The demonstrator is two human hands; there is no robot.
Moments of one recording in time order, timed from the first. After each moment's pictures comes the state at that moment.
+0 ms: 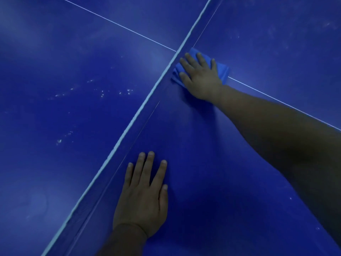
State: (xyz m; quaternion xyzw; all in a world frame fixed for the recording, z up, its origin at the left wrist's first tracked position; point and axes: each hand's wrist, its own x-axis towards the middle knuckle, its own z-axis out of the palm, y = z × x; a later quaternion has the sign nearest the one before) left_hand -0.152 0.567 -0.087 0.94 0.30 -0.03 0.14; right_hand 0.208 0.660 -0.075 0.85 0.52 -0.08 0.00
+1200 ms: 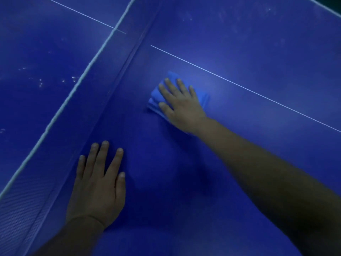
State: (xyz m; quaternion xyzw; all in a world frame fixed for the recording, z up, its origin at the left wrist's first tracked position) left_hand -0.148 0.565 -0.086 0.94 0.31 -0.01 0.17; right_hand 0.159 0.512 -0.087 0.87 0.49 -0.09 0.00
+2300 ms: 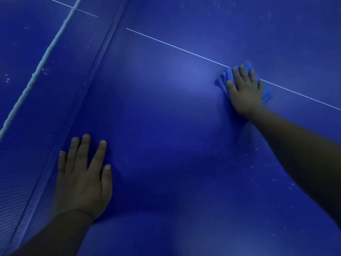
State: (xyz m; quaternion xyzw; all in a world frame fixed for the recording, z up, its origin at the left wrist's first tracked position) left_hand -0.144 0.563 -0.085 0.93 0.32 -0.01 0.16; right_hand 0.279 0.344 -0.078 0.97 0.23 -0.04 -0.01
